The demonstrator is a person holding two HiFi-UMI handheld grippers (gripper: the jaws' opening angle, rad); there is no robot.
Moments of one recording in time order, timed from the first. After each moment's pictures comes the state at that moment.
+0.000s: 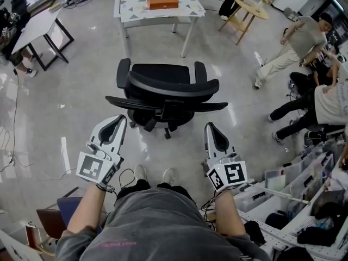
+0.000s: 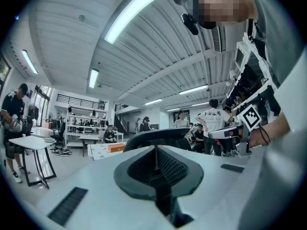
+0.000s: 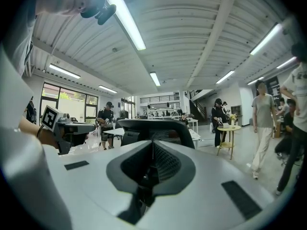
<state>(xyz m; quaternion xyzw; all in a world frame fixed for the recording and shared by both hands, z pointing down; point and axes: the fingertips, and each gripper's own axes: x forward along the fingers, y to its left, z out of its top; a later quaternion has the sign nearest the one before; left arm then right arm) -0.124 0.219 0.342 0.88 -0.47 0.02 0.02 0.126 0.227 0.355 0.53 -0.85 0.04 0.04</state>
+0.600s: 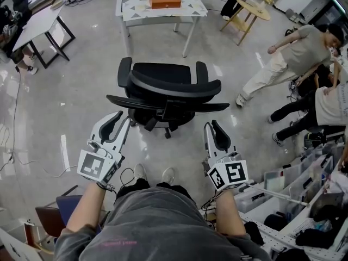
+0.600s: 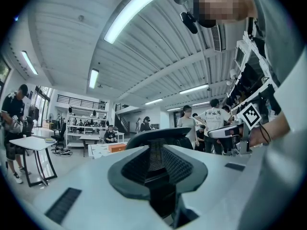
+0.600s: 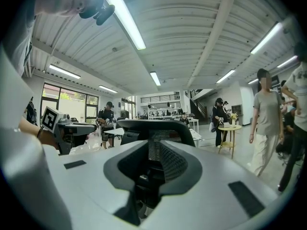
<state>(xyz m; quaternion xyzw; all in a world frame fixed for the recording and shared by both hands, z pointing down) -0.126 0.213 0.345 0.88 -0.48 0.03 0.02 0.123 0.220 0.355 0.53 -0.85 0.05 0.04</state>
